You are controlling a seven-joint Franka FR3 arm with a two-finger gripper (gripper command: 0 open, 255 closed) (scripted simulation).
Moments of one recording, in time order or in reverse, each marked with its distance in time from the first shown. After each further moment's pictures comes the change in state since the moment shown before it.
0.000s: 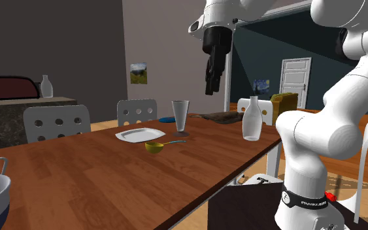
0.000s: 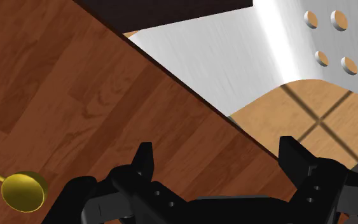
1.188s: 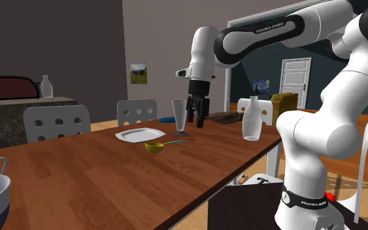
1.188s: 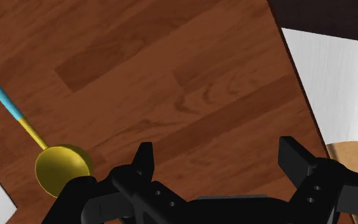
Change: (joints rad) arm -0.026 0.117 -0.335 -0.208 -0.295 0.336 -0.581
